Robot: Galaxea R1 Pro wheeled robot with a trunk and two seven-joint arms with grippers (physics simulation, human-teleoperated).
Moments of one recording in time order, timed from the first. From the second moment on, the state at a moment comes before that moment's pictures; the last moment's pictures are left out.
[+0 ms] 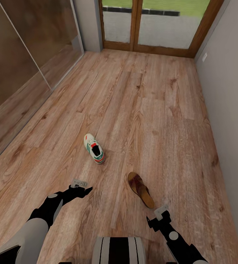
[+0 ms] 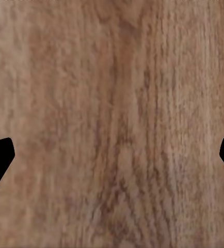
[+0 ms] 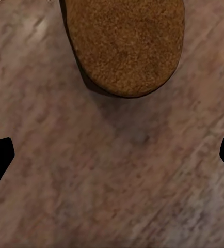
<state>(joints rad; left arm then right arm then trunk) -0.75 0.02 0.39 -0.46 -0.40 0.01 -0.60 -0.49 0.02 -0.01 -0.43 0.47 -0.18 0.02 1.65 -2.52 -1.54</state>
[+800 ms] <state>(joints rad) -0.75 0.03 0.39 -0.46 -0.40 0.01 -0.60 -0.49 0.02 -0.01 -0.43 0.47 -0.18 0.02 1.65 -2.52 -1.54</state>
